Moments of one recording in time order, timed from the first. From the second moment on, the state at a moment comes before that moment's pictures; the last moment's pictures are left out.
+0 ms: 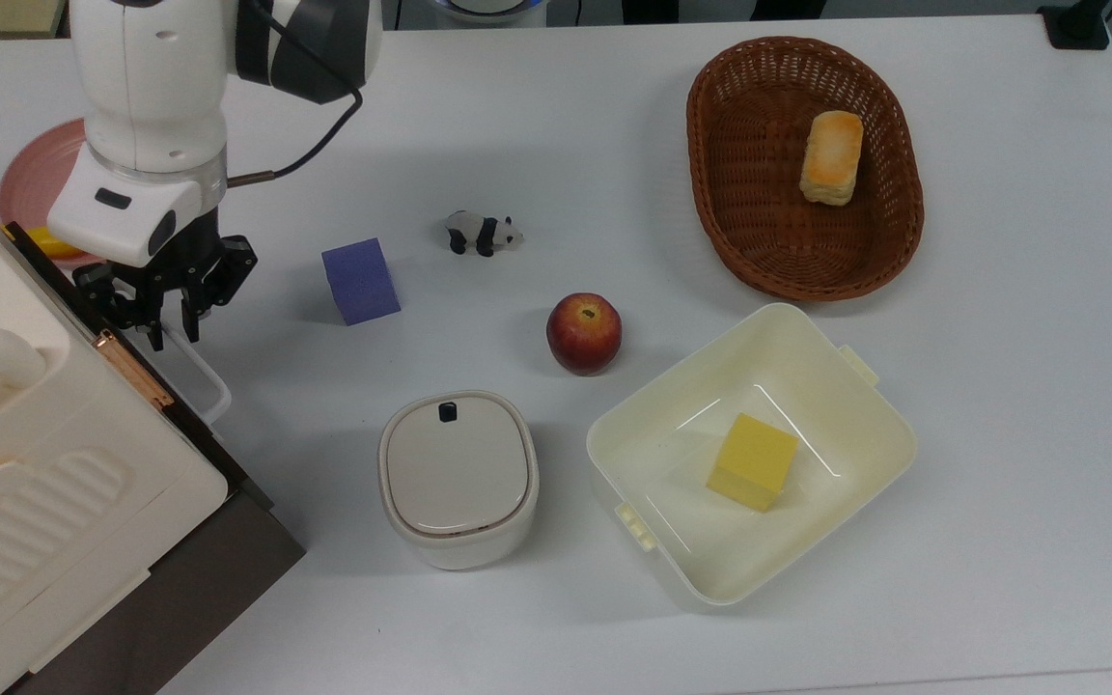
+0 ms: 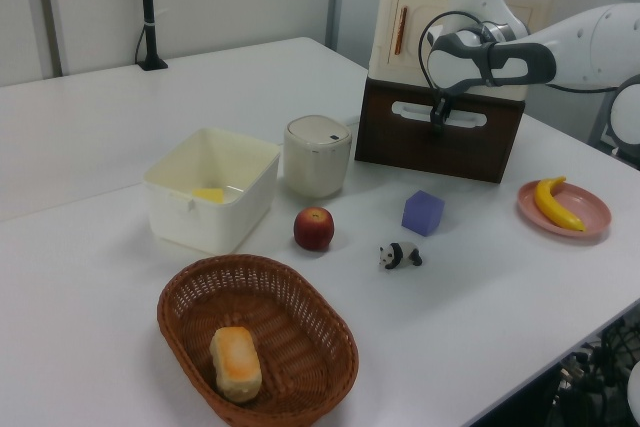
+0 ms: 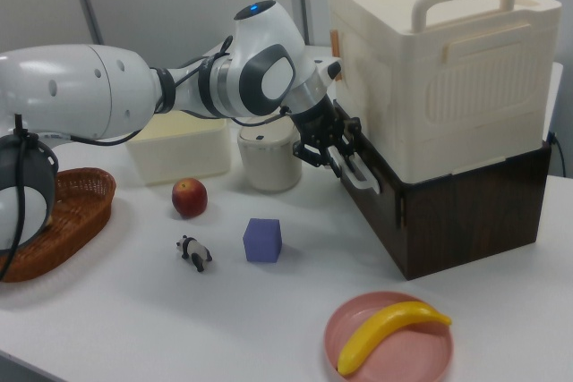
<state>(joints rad) -0.40 0.47 0.18 -1.47 -0.36 2.23 -0.60</state>
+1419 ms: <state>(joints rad) -0.39 0.47 0.18 -1.47 -0.38 2.23 -0.65</state>
